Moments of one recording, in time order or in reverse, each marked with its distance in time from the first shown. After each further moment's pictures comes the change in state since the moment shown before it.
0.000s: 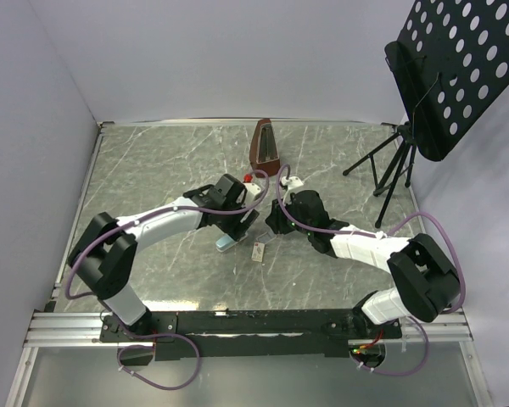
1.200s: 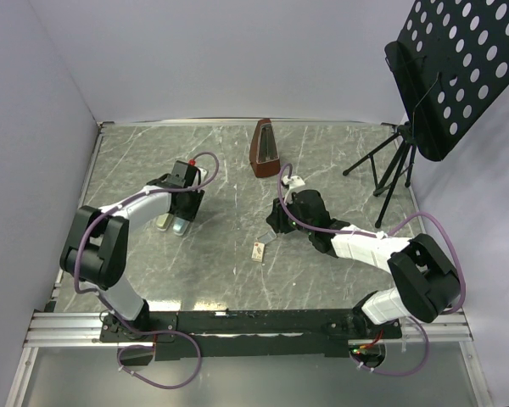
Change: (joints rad) left arm 0.377 0.029 -0.073 -0.007 -0.156 0.013; right arm -0.012 -0.003 -0.002 0.006 -0.001 0.010
